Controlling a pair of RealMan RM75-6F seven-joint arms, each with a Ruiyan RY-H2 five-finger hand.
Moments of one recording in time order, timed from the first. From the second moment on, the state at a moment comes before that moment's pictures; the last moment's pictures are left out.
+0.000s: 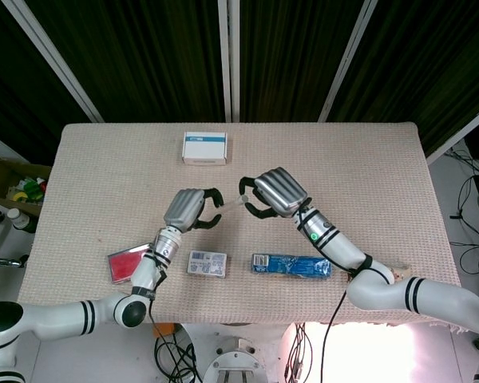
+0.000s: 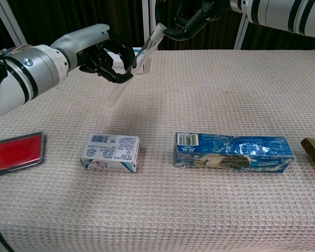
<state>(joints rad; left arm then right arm) -0.78 -1.70 -0.32 -1.50 1.04 1.01 0.12 0.96 -1.39 0.28 -1.56 -1.23 0.84 -0.01</state>
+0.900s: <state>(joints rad) -0.78 -1.70 -0.24 -1.40 1.07 1.06 0.32 0.82 -1.27 0.26 -1.61 -1.25 0.97 0.05</state>
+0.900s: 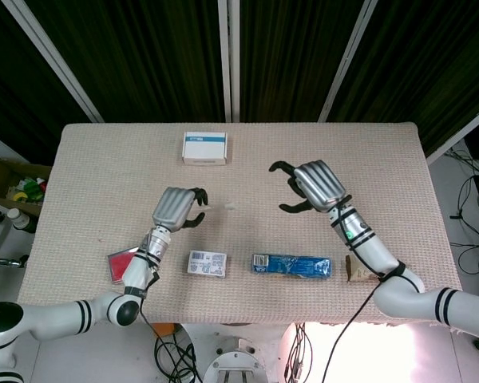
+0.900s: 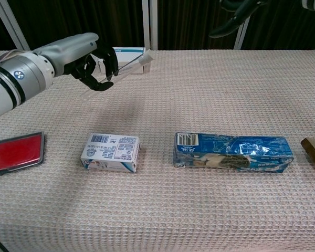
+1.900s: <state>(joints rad) -0.80 -1.78 -0.20 -1.32 1.00 1.08 0.61 0.53 -1.18 0.13 -1.51 -1.26 1.07 0.26</state>
